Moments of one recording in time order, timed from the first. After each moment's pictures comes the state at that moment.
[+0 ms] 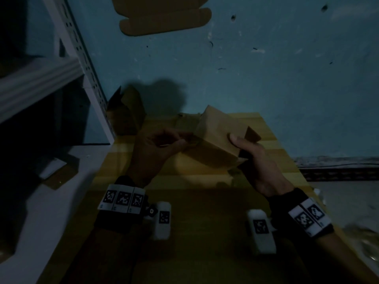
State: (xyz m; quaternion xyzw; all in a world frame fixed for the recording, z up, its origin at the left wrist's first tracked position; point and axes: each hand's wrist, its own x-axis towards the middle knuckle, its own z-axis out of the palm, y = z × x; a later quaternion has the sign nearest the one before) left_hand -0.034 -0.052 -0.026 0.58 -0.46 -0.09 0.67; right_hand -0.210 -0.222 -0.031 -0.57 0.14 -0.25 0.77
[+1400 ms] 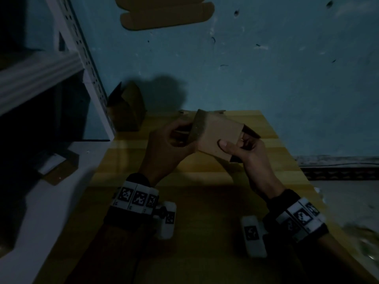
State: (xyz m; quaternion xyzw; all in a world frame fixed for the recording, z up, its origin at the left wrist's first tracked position) left_hand -0.049 -0.065 -0.022 0.65 -0.48 -0.03 0.59; right_hand -0.201 -0.213 -0.041 -0.66 0.13 -0.34 0.66
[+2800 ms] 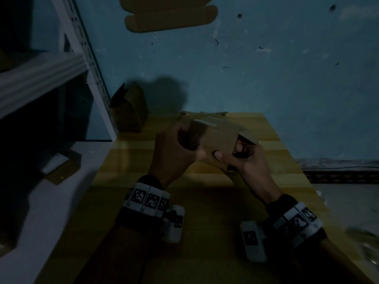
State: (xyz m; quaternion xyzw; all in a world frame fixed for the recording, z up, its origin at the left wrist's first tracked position) left_hand -0.058 -0.073 -0.025 0.74 -0.42 0.03 0.53; right_hand -0.202 -0.208 -0.048 -0.68 0.10 -0.35 0.63
